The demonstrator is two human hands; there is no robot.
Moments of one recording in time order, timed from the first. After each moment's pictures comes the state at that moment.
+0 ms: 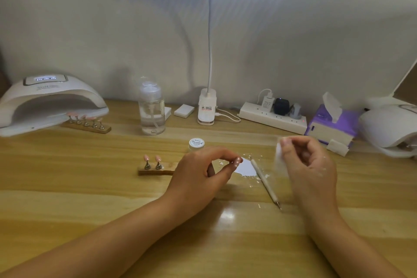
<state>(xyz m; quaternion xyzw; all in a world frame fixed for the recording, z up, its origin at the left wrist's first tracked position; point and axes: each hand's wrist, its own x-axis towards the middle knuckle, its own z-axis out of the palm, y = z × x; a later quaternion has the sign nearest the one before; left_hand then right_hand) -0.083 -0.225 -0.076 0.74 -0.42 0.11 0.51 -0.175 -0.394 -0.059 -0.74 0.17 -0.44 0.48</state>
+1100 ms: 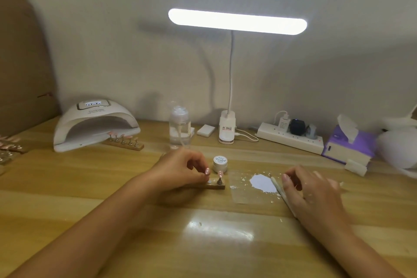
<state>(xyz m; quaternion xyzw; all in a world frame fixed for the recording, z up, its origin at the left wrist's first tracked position) -0.019 -0.149 -0.039 0.88 -0.34 -0.05 0.34 -0.177 -0.398 -0.071 -0.92 0.13 -0.33 0.16</state>
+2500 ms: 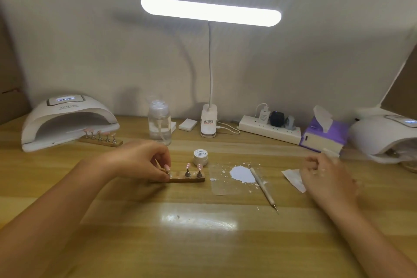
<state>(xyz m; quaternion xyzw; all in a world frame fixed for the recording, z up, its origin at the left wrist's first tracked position) -0.011 -0.125 -0.012 0.92 -0.34 -0.10 0.15 -0.189 -0.452 -0.055 -0.87 0.41 -0.23 0.16</state>
